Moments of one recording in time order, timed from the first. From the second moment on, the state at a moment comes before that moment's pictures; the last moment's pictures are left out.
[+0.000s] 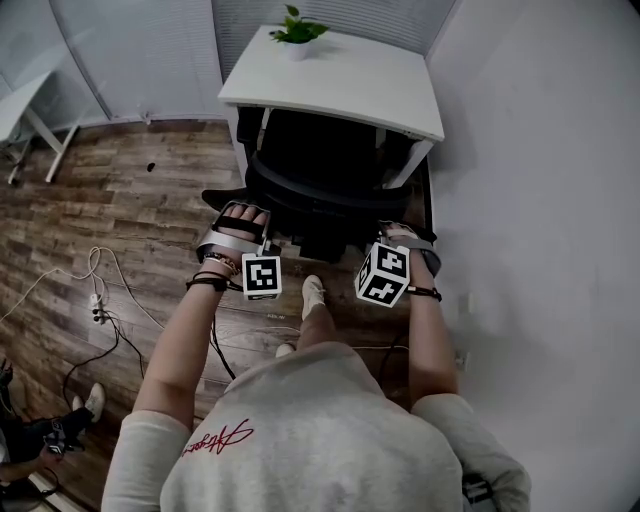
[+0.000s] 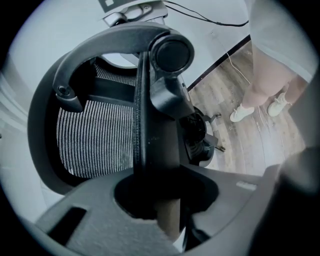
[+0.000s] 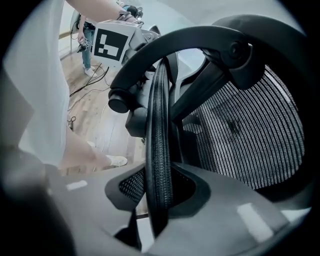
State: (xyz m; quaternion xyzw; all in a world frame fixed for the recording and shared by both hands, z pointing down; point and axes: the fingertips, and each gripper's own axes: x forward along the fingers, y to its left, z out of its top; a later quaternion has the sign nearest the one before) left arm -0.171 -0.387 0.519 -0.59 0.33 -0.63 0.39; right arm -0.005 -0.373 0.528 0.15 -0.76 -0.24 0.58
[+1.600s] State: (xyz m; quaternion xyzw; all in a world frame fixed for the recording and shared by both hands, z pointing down) left arm -0.166 -0.354 0.519 -0.61 0.35 -0.60 0.37; right arm -0.008 -0.342 0.527 0.14 -0.76 -0.24 0.58
